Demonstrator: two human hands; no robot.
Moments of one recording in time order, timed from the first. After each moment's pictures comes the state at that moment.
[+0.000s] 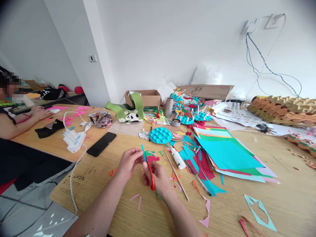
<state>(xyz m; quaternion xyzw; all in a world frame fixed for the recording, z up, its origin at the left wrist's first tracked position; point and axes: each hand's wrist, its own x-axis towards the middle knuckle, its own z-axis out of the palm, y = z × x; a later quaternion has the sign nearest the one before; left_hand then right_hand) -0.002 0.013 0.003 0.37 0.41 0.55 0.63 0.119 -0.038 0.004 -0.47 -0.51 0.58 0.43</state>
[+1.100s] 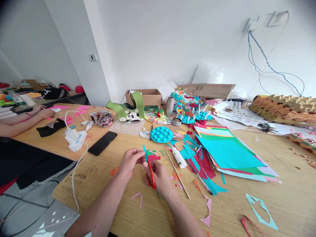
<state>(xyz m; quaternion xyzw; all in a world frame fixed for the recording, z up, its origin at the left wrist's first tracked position) -0.003 0.016 -0.008 0.40 0.46 0.52 0.59 0.118 -0.031 -0.011 -0.50 -0.54 0.55 0.40</state>
